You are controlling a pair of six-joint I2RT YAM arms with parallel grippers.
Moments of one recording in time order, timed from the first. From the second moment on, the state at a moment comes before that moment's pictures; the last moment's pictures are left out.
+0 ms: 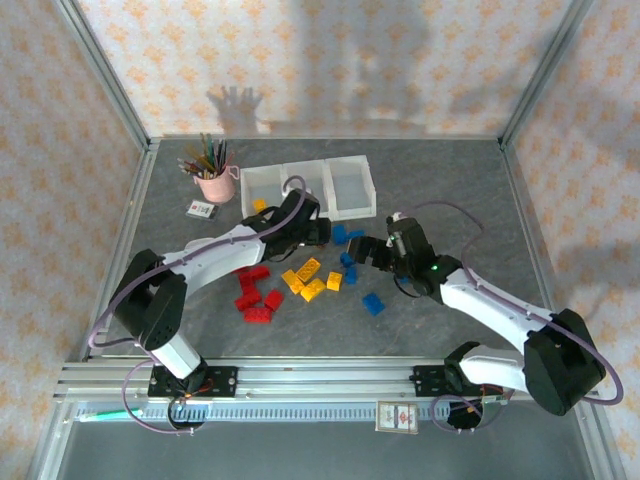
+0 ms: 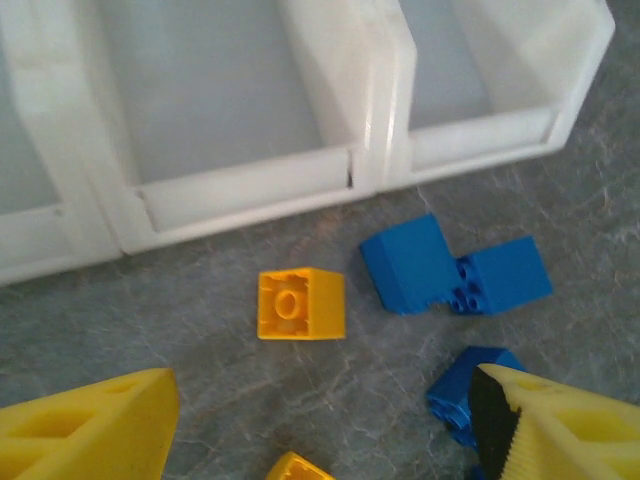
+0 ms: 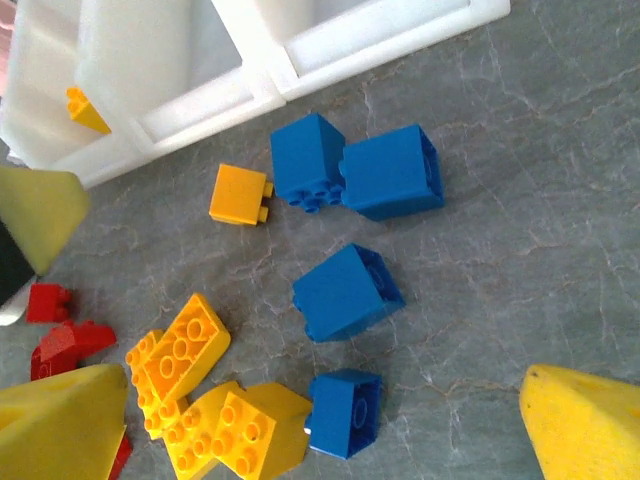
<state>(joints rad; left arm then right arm) -0.65 1.65 1.14 -0.37 -0.18 -0.58 0.57 1.18 0.65 -0.19 -0.06 0.70</state>
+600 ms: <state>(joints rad) -0.66 1.94 1.27 -0.38 -0.26 -0.58 0.54 1.18 0.64 -0.20 -0.09 0.68</state>
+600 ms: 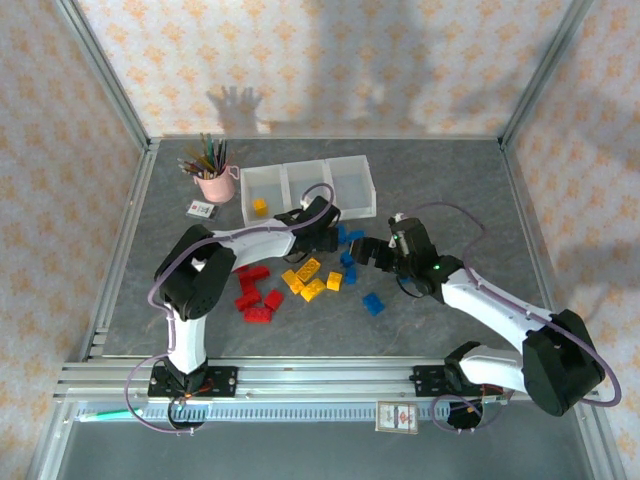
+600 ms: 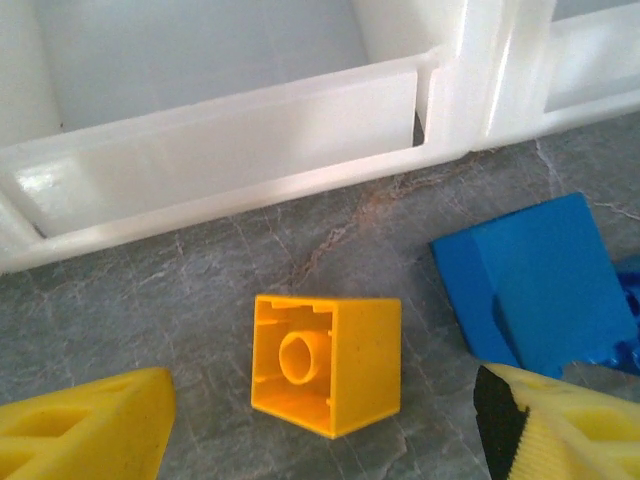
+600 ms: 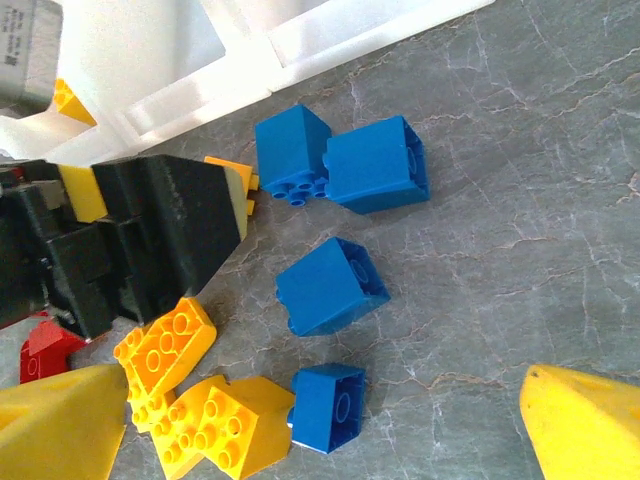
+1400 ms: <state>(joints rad) -0.65 2.02 1.30 -0.36 -0.25 -0.60 0.54 1.18 0.64 -0.21 -0.09 0.67</state>
